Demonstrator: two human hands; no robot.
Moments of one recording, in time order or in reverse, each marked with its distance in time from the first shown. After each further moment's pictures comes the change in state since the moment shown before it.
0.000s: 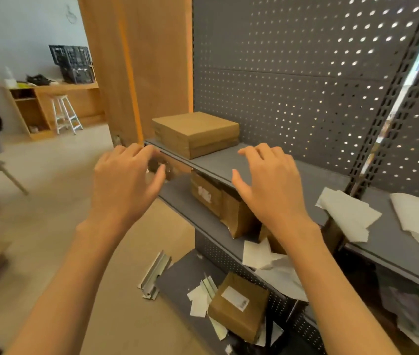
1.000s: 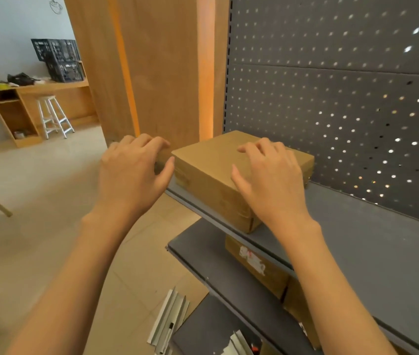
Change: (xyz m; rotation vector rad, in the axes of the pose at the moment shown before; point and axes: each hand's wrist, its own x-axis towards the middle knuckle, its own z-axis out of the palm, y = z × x) left_hand 0.193 -0.198 0.234 -0.014 0.001 0.072; right_hand 0.219 -0.049 0.281 0.040 -0.051 0.073
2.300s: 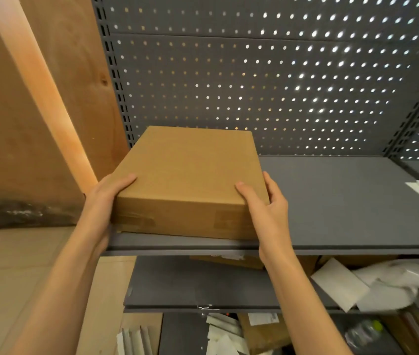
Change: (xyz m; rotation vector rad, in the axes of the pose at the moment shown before) left_hand 0.064 -0.060 0.198 -1.591 -0.912 -0.718; right_hand -0.011 -0.038 0.076 0.767 0.419 1.320
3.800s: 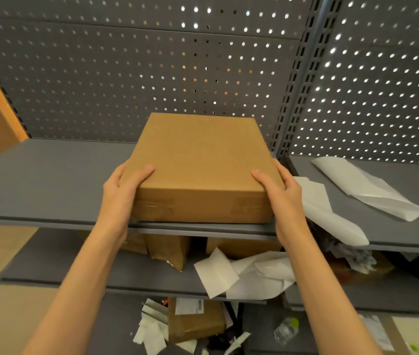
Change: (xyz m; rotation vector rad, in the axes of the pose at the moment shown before) left_hand -0.128 -0.048 0.322 0.009 0.079 0.149; right_hand 0.107 -0.024 -0.338 0.018 -0.052 -0.058
